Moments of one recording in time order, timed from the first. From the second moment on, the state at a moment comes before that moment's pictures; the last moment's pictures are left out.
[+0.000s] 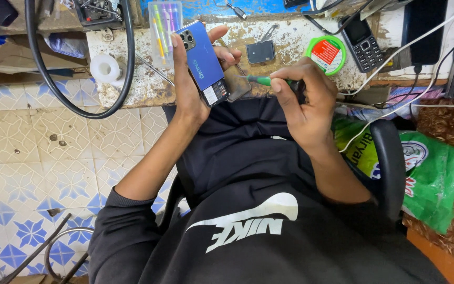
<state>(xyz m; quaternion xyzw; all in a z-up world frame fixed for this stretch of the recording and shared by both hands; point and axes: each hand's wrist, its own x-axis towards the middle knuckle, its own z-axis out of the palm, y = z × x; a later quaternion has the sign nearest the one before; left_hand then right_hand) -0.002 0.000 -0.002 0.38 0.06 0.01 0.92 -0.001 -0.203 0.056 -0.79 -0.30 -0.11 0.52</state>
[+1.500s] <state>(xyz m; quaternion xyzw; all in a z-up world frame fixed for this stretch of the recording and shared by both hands) -0.019 0.026 -0.001 0.48 0.10 -0.20 0.85 0.014 -0.199 0.033 -0.77 -0.34 -0.10 0.54</state>
